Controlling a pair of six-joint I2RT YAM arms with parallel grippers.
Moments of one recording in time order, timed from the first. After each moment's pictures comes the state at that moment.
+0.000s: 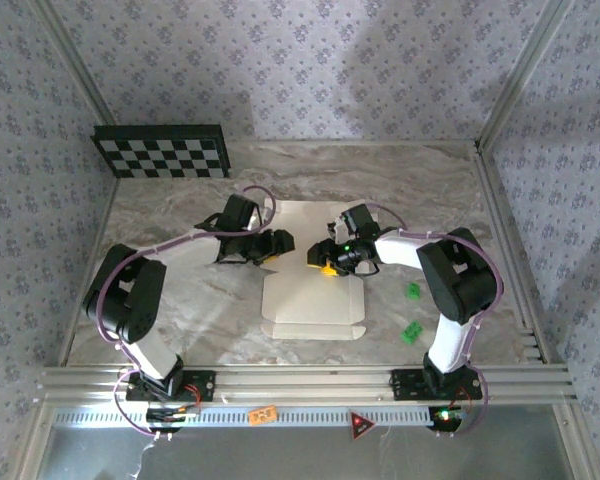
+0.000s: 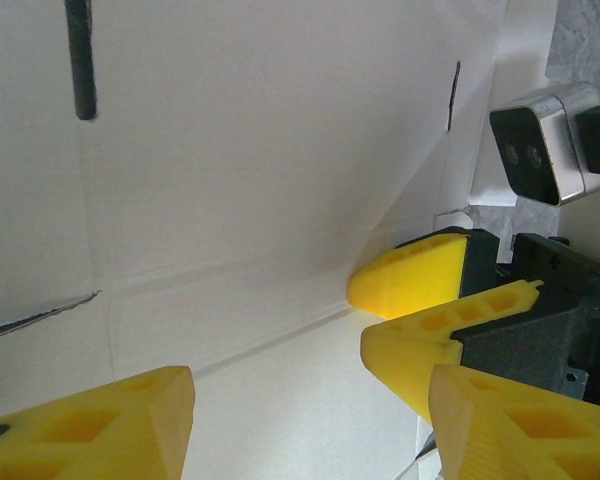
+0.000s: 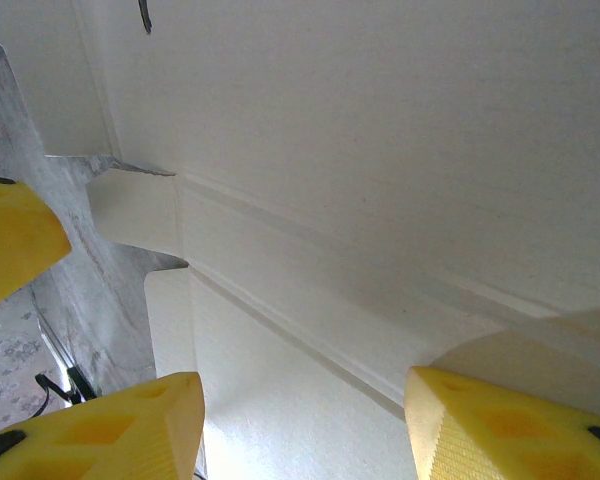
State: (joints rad) left arm -0.51 1.66 0.95 -0.20 0.53 -0.72; right arm 0.49 1.81 0.93 -0.14 -0.64 0.65
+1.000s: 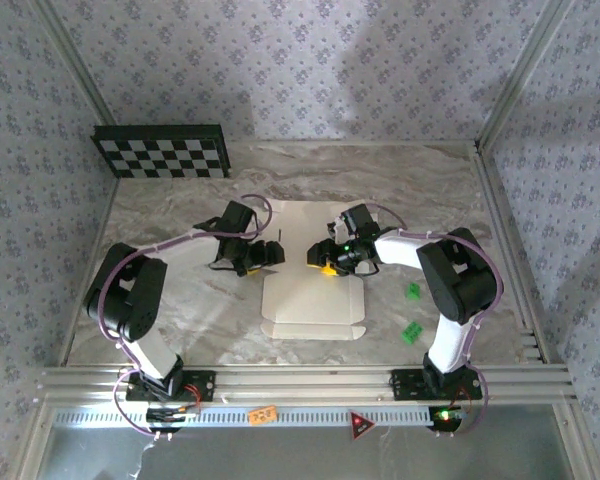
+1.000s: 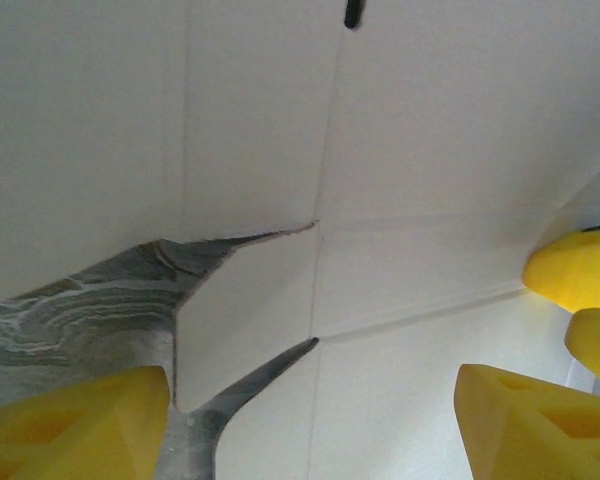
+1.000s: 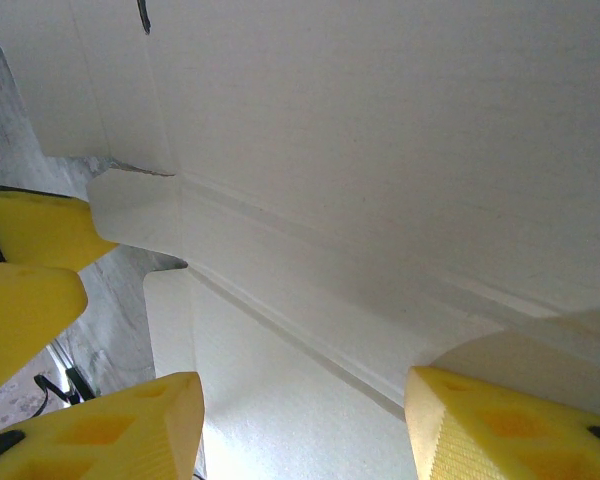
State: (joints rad) left arm -0.49 1.67 0.94 -0.39 0.38 -0.65; right arm 0.49 1.81 0.93 -0.14 -0.63 0.65
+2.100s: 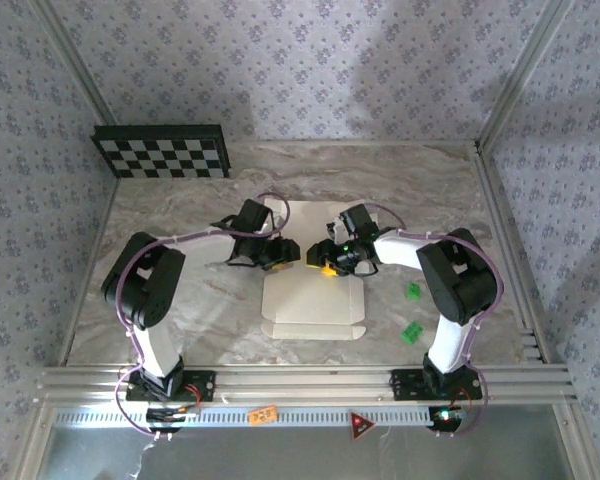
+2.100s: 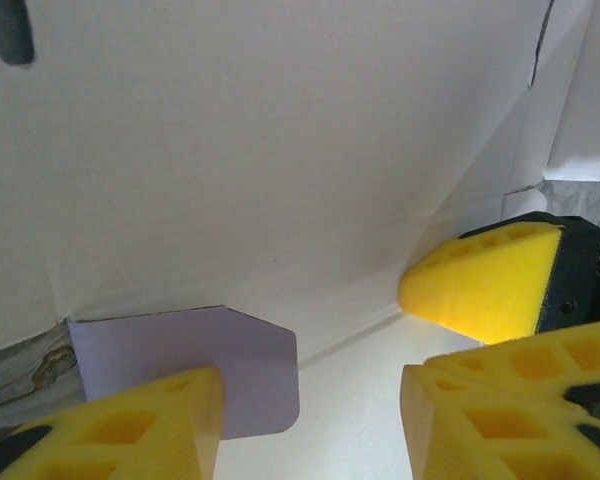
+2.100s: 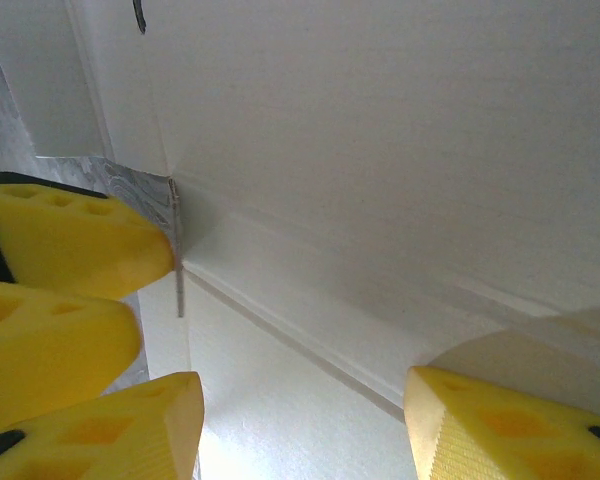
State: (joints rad) left arm -0.56 1.79 1.01 -0.23 0.50 -0.69; right arm 0.50 1.81 0.93 -0.15 -0.61 0.65
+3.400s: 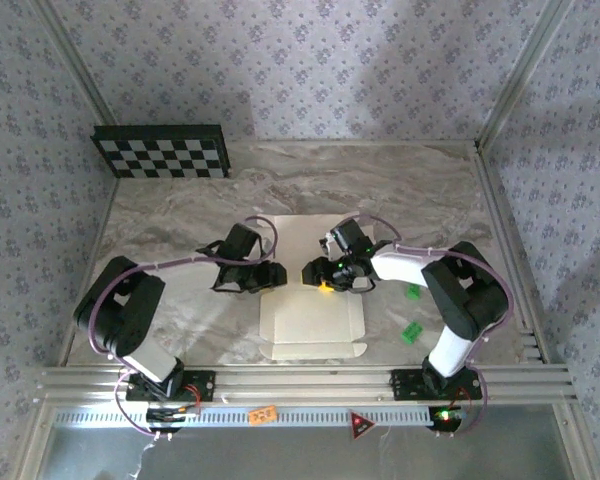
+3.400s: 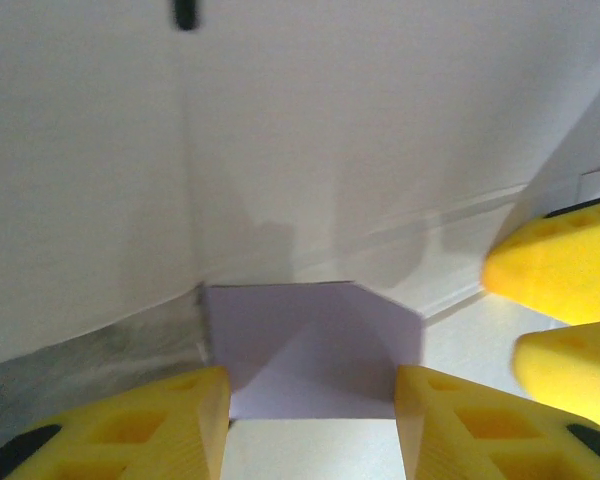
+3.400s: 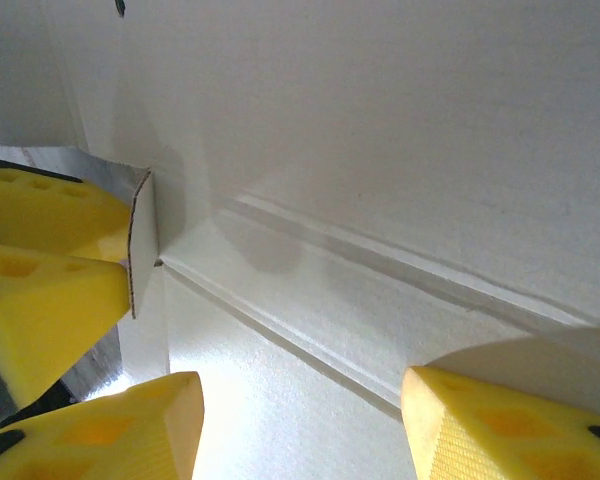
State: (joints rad) left arm -0.59 1.57 0.72 -0.18 0.41 -0.72; right arm 0.62 1.70 0.83 -0.18 -0.53 0.65
